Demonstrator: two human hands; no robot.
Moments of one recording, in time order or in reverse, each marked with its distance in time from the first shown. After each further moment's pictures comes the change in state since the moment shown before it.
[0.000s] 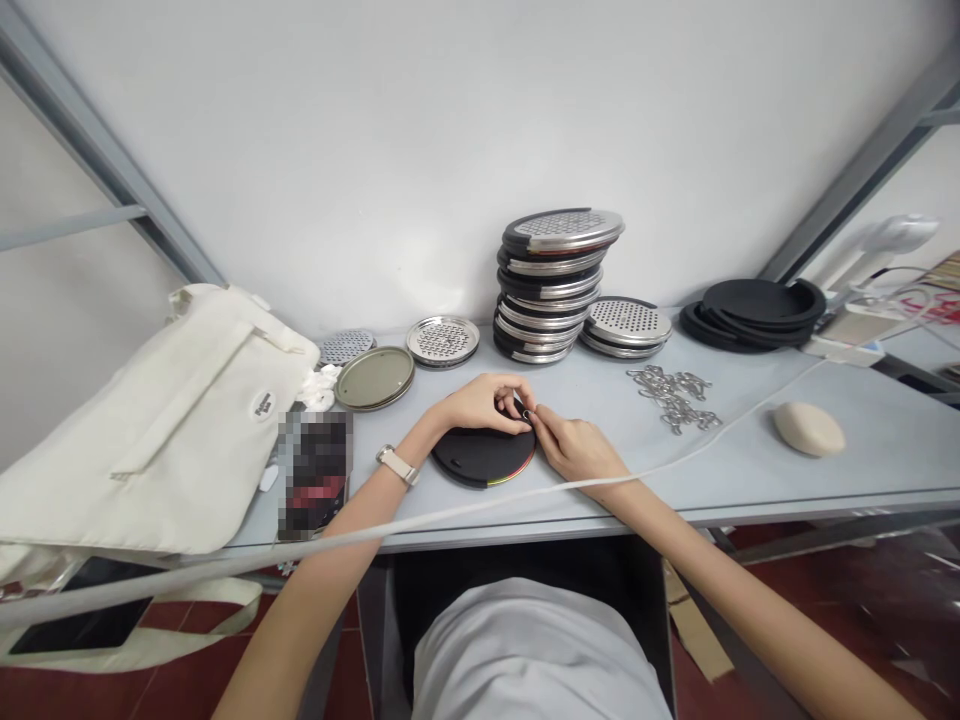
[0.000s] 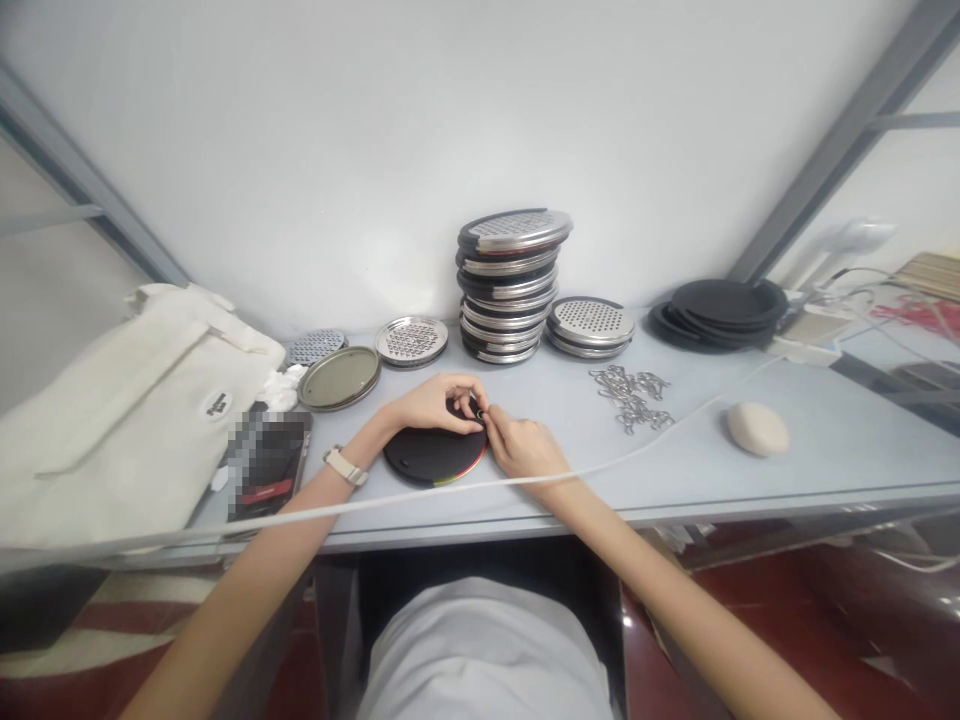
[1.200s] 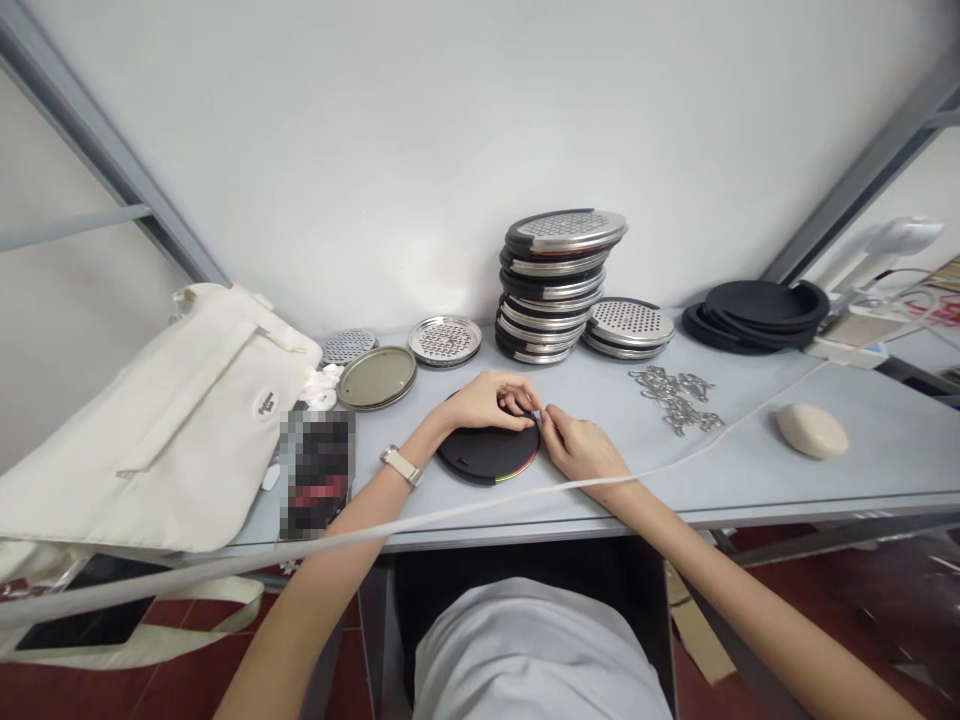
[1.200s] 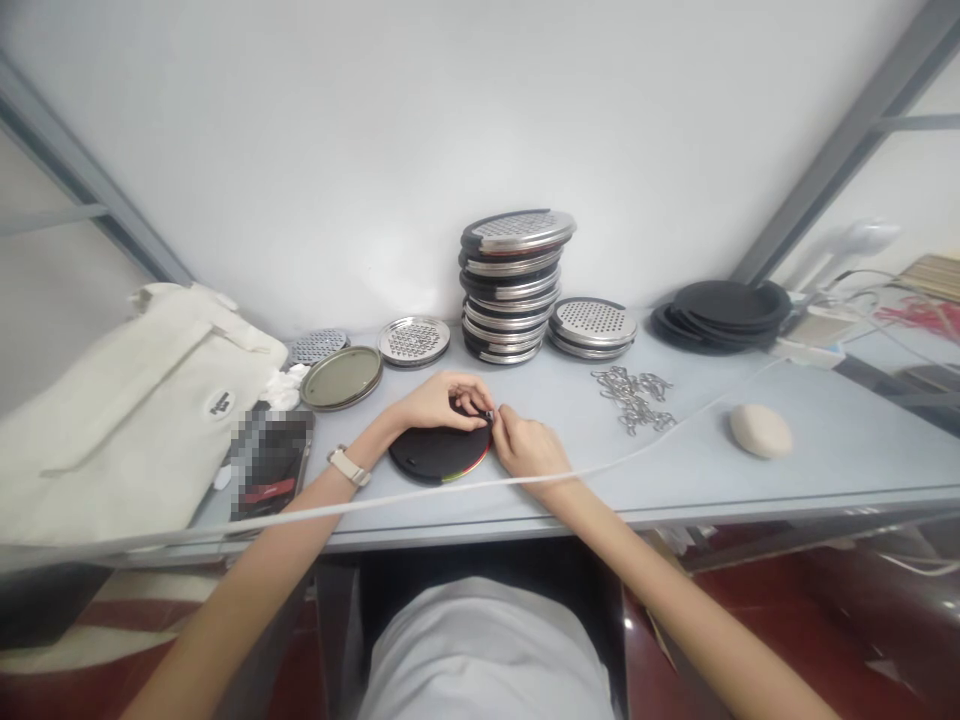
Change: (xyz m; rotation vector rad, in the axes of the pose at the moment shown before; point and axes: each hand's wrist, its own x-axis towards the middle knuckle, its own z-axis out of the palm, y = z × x) left_hand 0.002 -0.001 0.003 -0.058 0.042 0.010; right_hand 0.000 -0.002 0.001 0.045 0.013 0.105
